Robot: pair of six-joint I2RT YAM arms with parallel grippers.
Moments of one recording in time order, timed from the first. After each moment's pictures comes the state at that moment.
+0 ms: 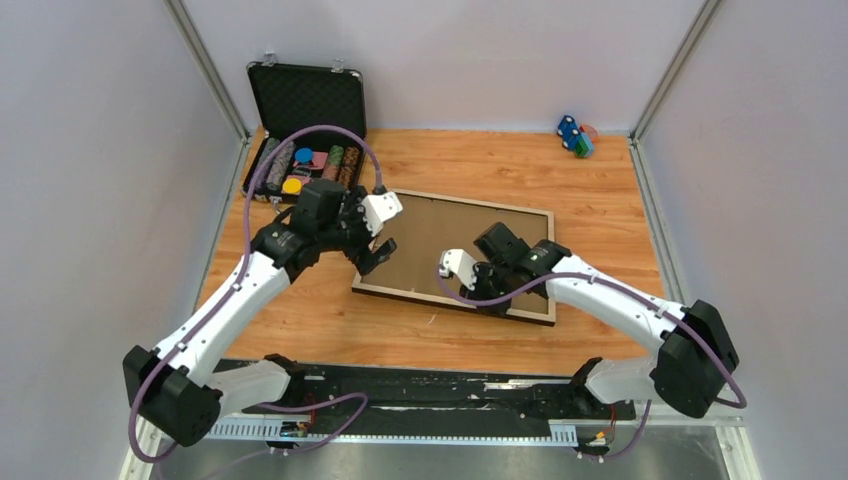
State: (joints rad) left arm -0.45 1.16 1.06 -0.60 0.32 0.47; right arm 0.80 1.30 0.92 -0.76 -0.25 -0.49
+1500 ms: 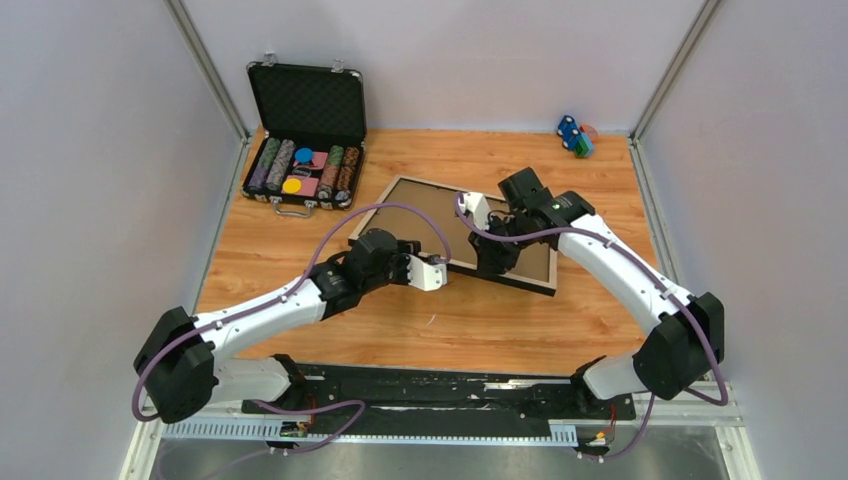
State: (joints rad) left arm -0.85 1.21 0.74 -0.12 -0.09 0.94; right arm 0.54 1.42 1.27 -0.94 -0.51 -0.45
